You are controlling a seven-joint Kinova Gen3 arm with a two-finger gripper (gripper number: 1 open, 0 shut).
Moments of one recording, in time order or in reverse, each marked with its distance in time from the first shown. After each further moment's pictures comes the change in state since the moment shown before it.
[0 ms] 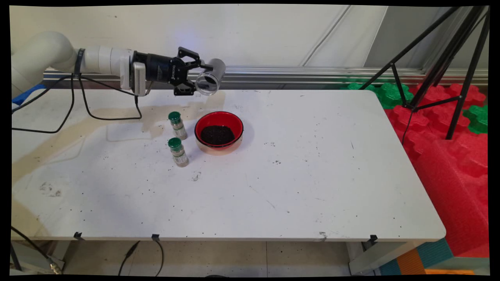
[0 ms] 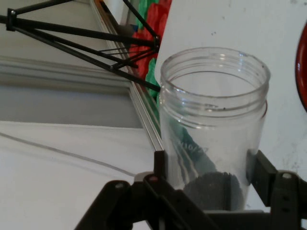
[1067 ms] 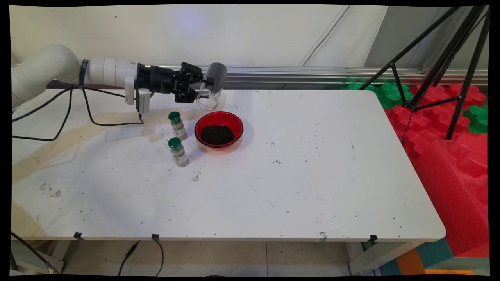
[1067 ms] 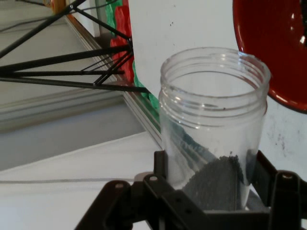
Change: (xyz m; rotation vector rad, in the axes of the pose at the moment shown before) arm 0.009 0.027 0.009 -0.035 -0.032 0.321
